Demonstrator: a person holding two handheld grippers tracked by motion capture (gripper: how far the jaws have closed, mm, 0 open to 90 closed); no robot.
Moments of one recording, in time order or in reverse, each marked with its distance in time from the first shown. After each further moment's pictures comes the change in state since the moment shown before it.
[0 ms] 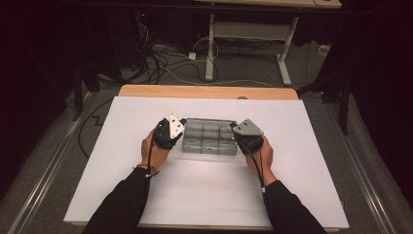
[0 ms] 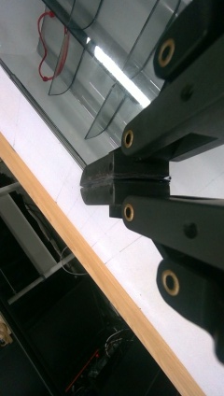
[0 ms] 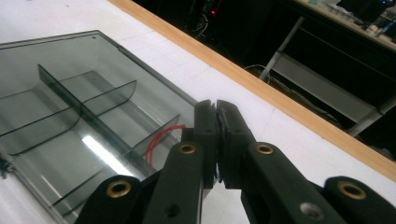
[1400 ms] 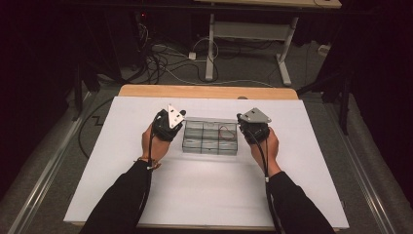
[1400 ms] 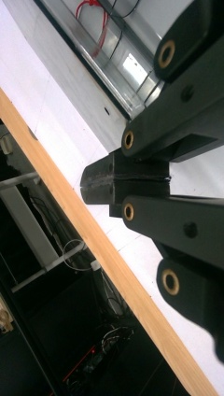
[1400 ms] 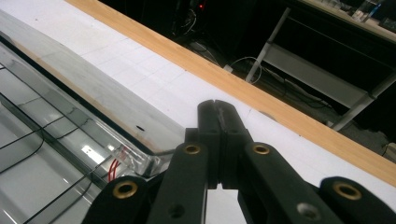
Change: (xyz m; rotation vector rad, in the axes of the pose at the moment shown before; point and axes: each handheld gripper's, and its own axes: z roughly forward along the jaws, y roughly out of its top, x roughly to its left) left arm 0.013 0.022 -0.001 -0.009 0.025 -0.049; right arm -0.029 0.016 0.003 0.030 -0.031 0.066
